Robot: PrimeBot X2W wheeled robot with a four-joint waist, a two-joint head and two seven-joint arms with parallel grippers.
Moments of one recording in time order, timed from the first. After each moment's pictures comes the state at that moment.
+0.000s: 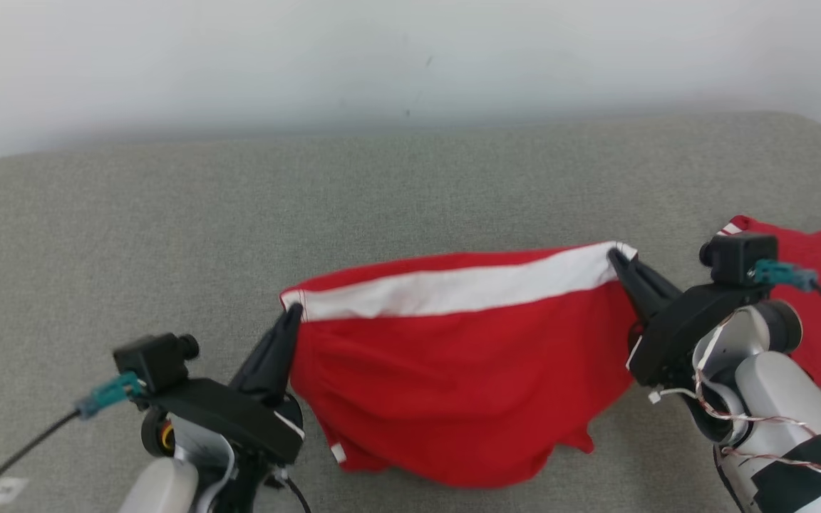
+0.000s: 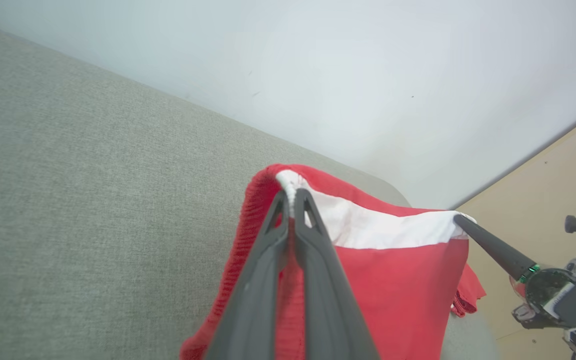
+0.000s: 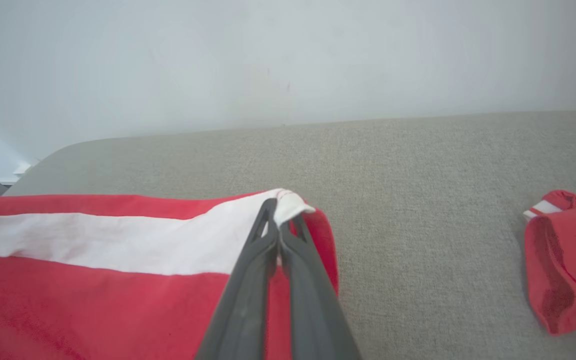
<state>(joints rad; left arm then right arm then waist) -0.32 0.17 -0.31 0.22 -0.87 -0.12 0.03 -0.51 -0.30 0.31 0.44 0.59 0.13 0.17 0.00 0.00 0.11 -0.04</state>
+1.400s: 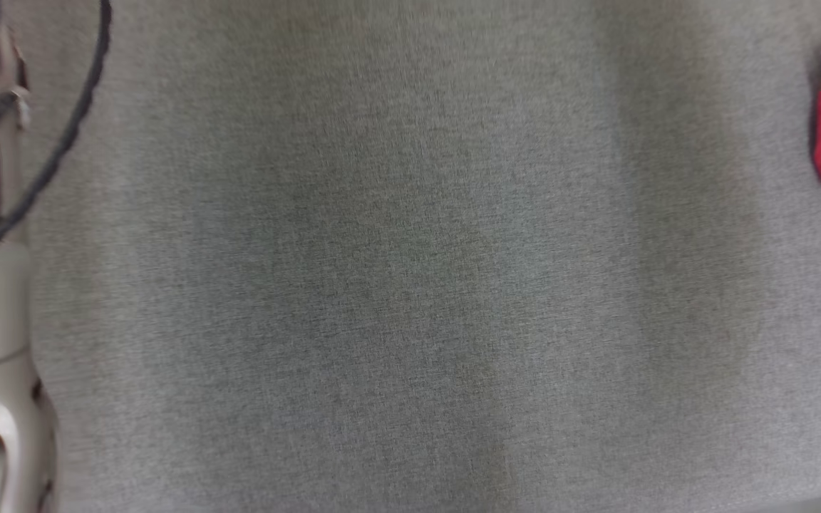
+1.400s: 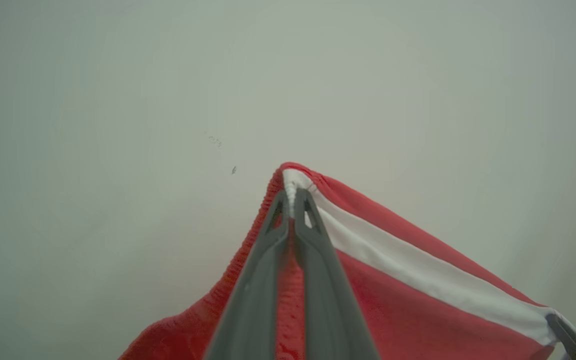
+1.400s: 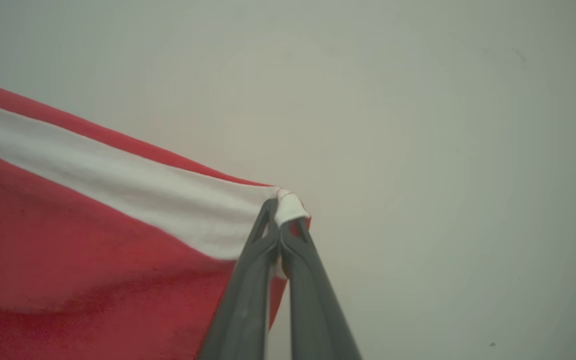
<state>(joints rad) -1.32 0.23 -0.10 0.38 -0.84 -0.09 -0.24 -1.49 -0.22 0.22 0.57 0.03 0.13 -0.23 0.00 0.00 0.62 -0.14</state>
